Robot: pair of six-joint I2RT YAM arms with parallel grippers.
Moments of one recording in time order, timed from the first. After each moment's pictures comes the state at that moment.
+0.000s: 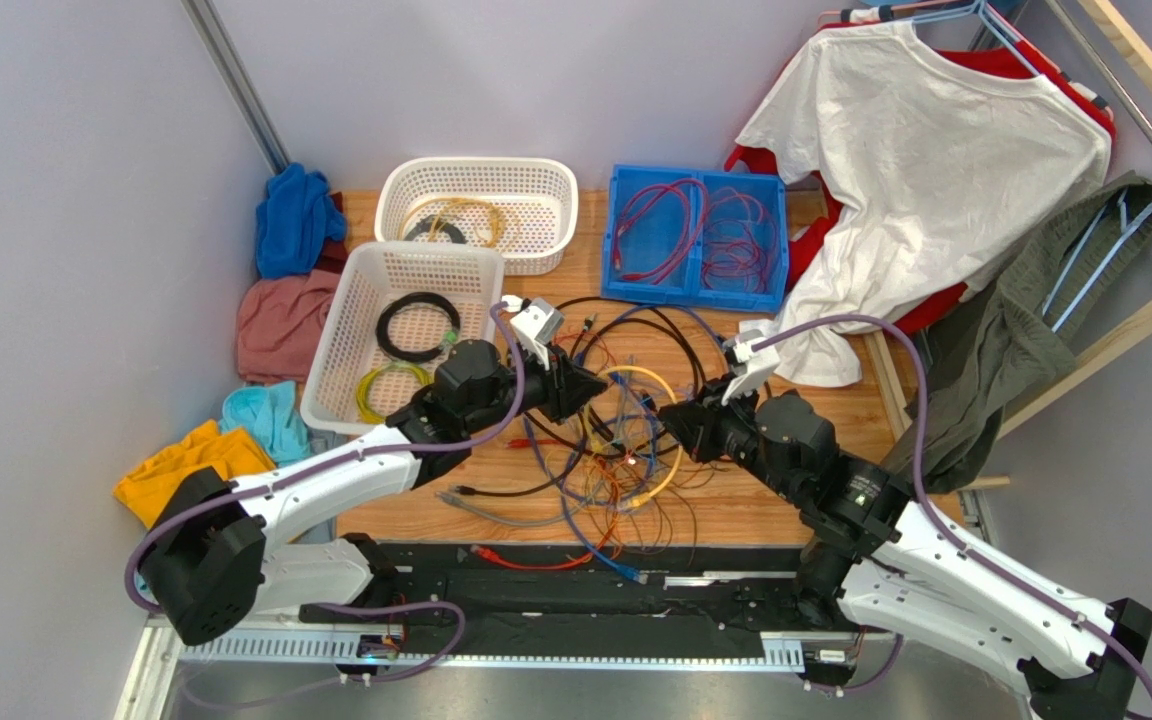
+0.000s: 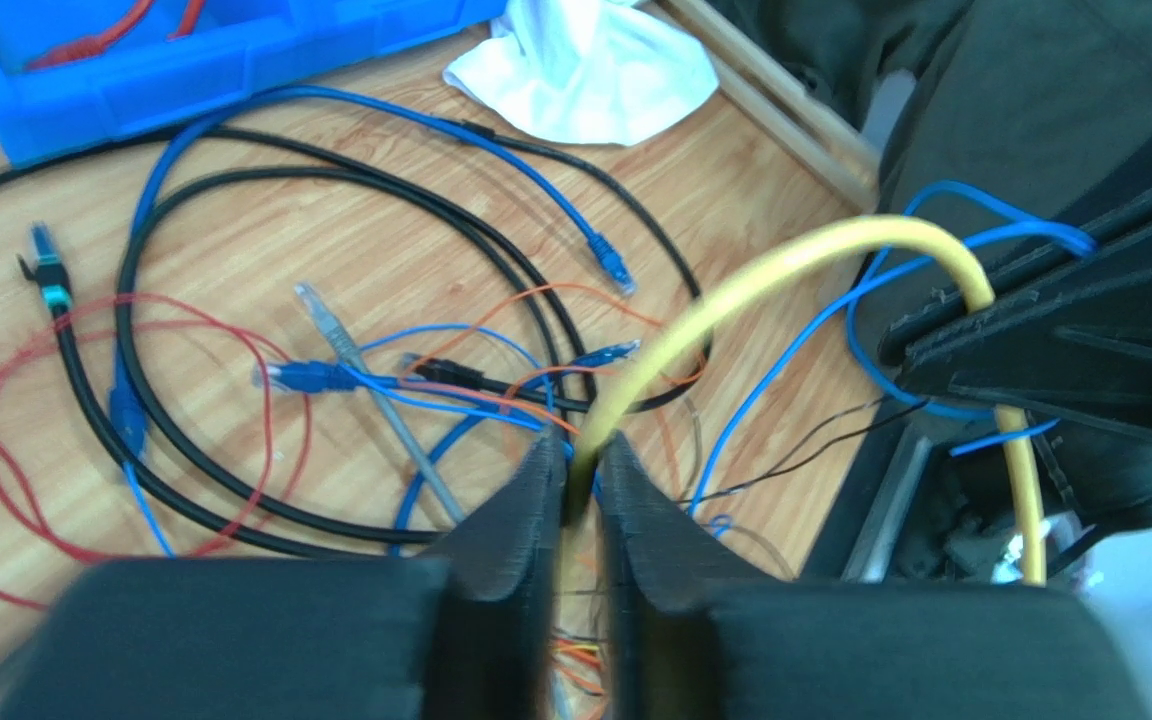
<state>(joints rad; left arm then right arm) -0.78 1.19 0.64 0.39 0.23 -0.37 0.92 0.67 0.63 -0.26 0.23 0.47</state>
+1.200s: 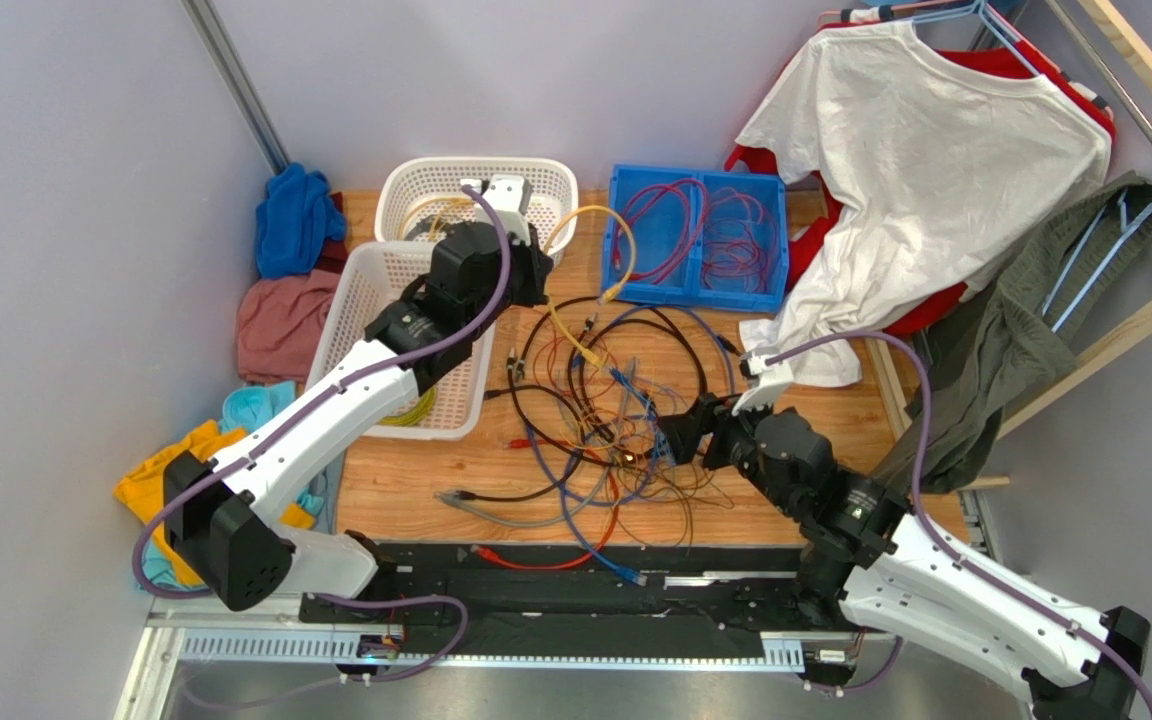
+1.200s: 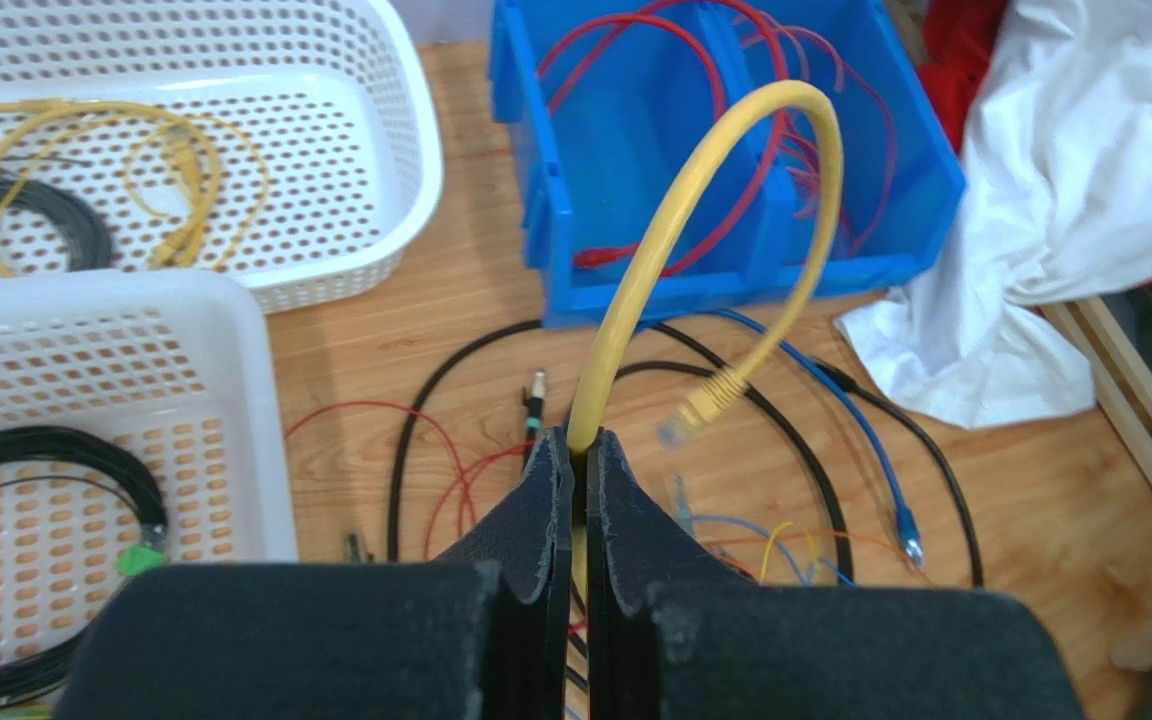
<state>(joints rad) -0.65 1.35 1.26 -0.19 -0.23 -0.30 0.92 0.59 0.52 -0.27 0.38 0.54</state>
